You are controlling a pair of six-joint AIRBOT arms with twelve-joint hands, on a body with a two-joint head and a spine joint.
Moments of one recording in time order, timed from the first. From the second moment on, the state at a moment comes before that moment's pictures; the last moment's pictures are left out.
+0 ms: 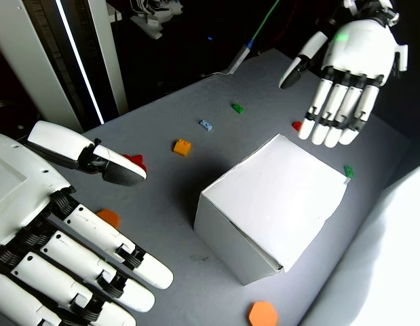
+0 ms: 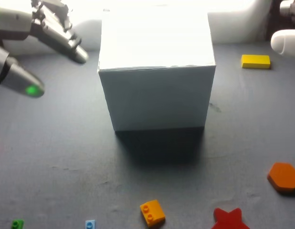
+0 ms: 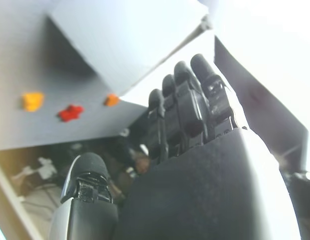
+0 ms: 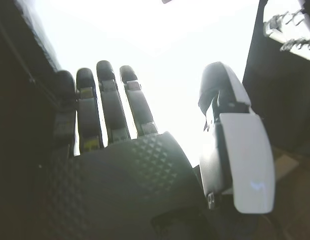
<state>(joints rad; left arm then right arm) -0.12 -0.95 1.58 2.02 -1.06 -0.57 -0.18 -0.66 0.75 0.90 0.56 -1.61</state>
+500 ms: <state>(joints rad) 0.00 -0.73 1.22 2.03 -1.07 -0.60 -0.19 -0.66 0.75 0.89 0.54 -1.62</state>
